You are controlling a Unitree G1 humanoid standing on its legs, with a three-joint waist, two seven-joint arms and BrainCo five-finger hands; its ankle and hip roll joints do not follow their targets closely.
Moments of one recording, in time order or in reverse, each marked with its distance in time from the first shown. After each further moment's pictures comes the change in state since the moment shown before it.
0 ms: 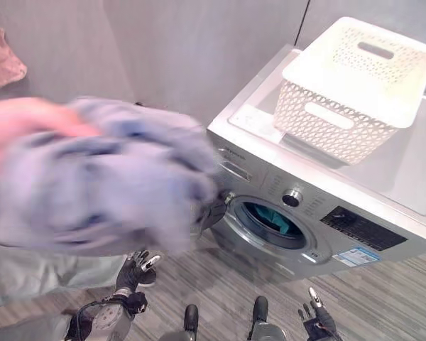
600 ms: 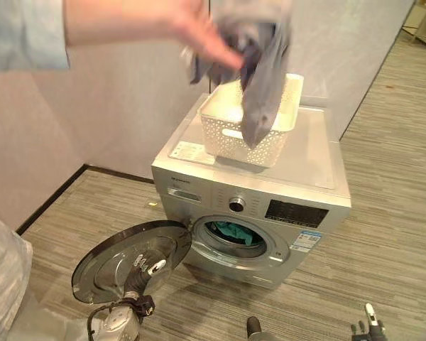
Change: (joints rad) left arm -0.071 -0.081 -0.005 0.085 0.031 0.004 0.017; right arm 0.027 -0.081 -0.271 -0.146 0.025 -0.070 -0.061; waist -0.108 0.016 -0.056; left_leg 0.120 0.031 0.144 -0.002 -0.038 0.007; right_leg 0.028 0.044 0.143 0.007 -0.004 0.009
